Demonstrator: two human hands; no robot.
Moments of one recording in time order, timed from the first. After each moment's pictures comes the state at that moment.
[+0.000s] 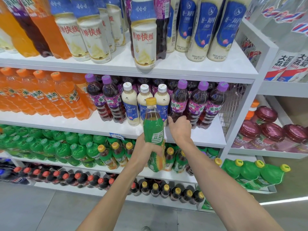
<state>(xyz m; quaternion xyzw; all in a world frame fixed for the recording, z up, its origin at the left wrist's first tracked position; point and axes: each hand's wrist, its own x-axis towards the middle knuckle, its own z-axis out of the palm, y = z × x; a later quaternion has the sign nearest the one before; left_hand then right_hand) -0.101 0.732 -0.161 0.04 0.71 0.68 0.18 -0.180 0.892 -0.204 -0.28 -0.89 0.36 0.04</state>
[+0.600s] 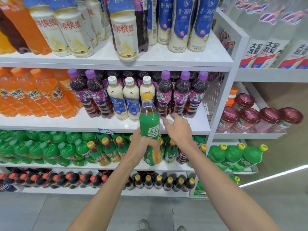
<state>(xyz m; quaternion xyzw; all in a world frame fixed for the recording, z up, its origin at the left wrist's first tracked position) -0.082 0.750 -0.166 0.07 0.71 0.67 0.20 -0.104 0.916 -0.188 -0.20 -0.92 0.33 0.06</state>
